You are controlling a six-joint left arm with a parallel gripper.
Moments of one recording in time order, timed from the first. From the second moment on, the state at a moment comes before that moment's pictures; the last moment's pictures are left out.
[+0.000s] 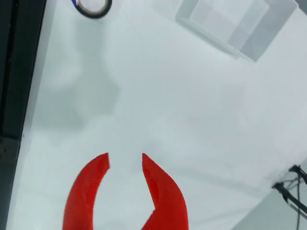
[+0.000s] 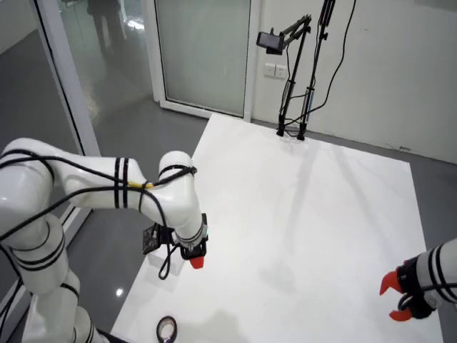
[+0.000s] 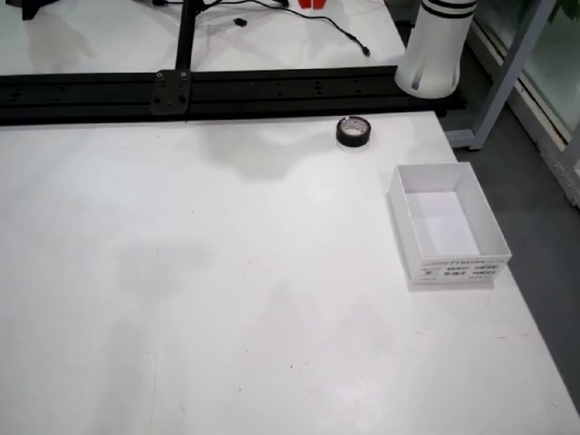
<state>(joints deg) -62.3 12.1 88.8 14.2 73.0 -90.4</state>
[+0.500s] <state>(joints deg) -61.8 19.5 89.2 12.6 74.2 -90.4</state>
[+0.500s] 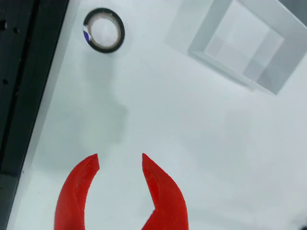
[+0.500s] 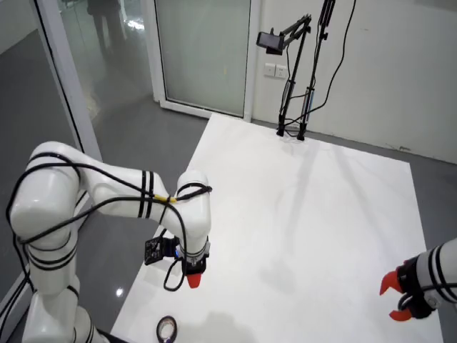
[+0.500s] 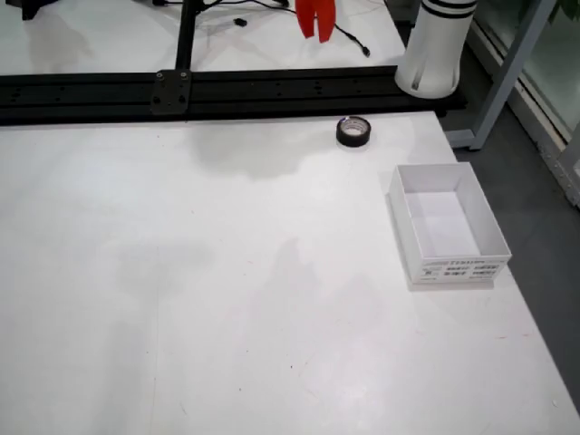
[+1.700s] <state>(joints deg) -59.6 39.3 89.8 9.5 75.4 -90.4</state>
